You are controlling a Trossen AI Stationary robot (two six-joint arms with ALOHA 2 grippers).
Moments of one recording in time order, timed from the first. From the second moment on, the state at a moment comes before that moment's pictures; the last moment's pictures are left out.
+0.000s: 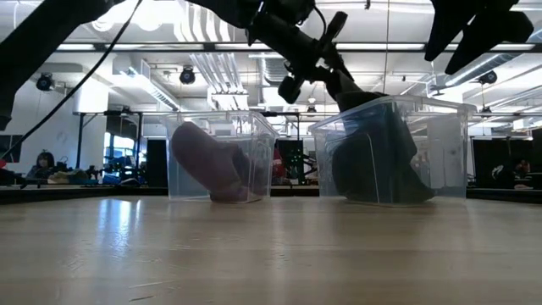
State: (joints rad) left arm 0.30 2.04 1.94 -0.41 0.22 -1.19; right arm 0.43 1.19 1.10 -1.23 0.58 1.44
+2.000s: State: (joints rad) left arm 0.00 0.95 0.91 -0.48 -0.22 -1.00; right arm -0.47 1.26 1.08 -0.73 0.28 0.76
